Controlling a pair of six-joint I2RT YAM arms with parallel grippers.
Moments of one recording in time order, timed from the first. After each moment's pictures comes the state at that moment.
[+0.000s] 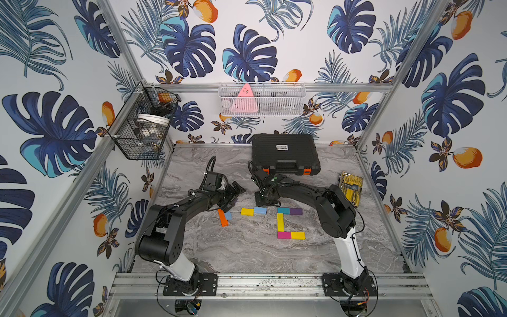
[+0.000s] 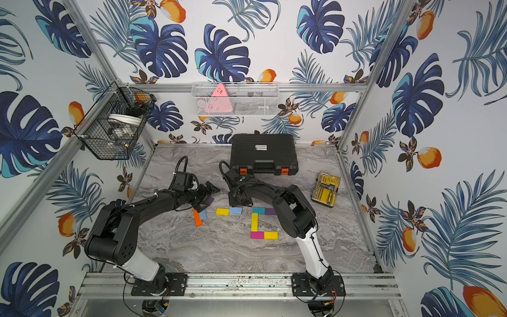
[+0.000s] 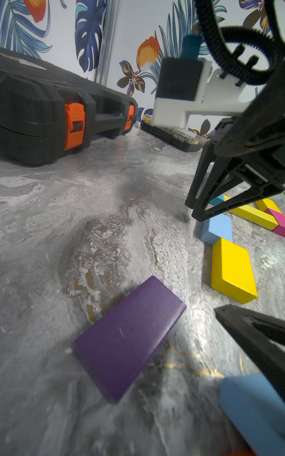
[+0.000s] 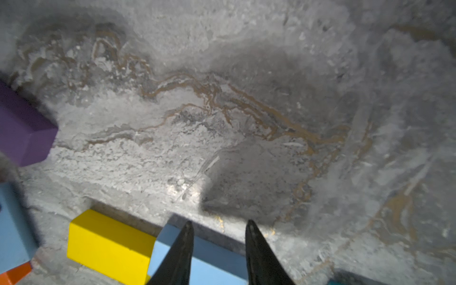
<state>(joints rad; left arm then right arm) -0.17 1.60 0.85 -0.15 0.48 -1.03 0.78 2.16 1.63 -0.74 0.04 0.57</state>
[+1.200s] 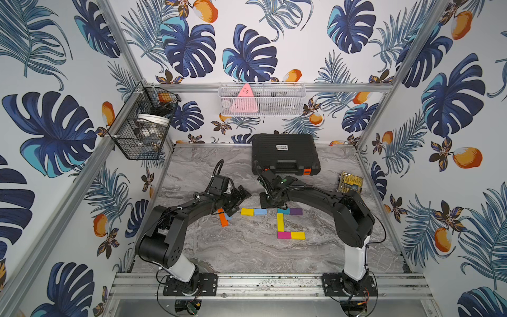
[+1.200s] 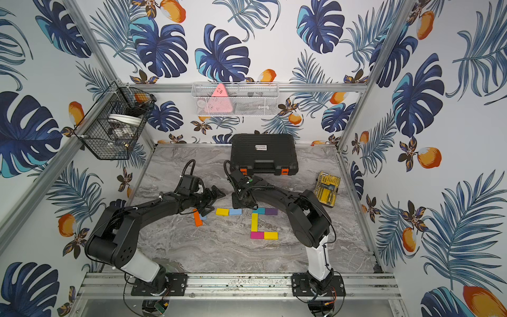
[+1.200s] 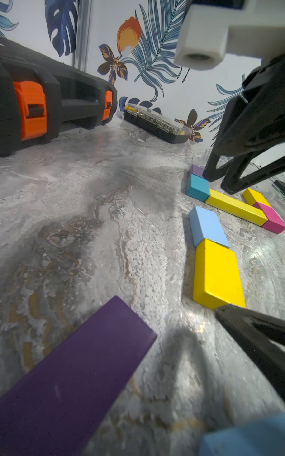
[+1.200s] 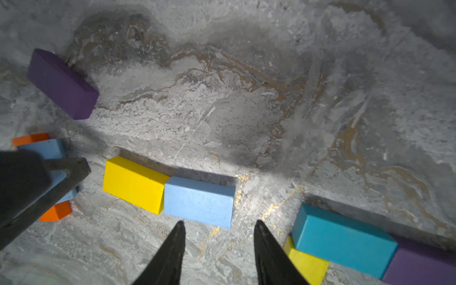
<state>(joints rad) -0.26 1.59 0.81 -0.14 0.44 -1.04 0.78 1.95 1.45 -0.70 0.02 0.61</state>
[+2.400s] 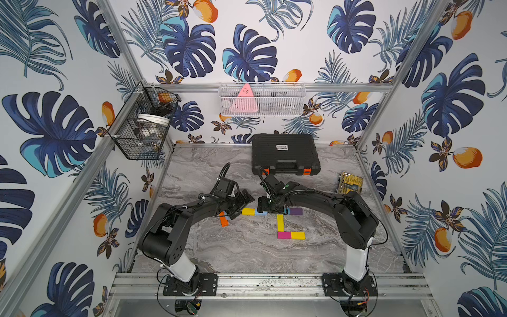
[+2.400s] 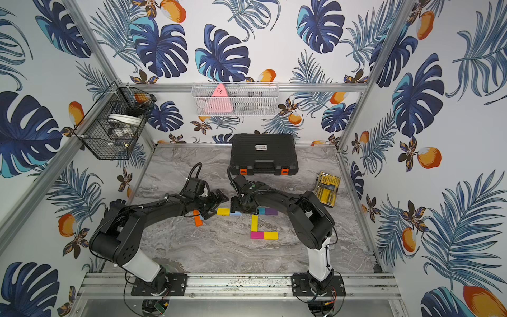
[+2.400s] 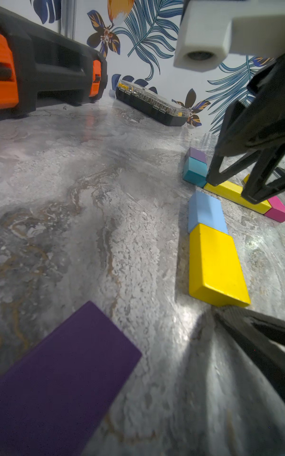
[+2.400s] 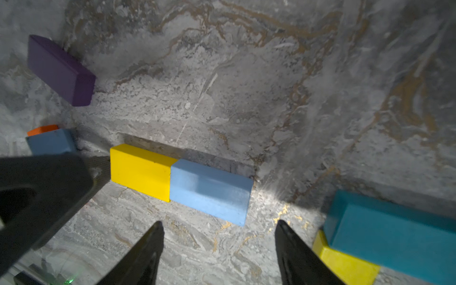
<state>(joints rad) -0.32 1.62 0.81 -0.12 0.41 -1.05 0.78 1.93 1.34 -0.59 -0.09 0.72</state>
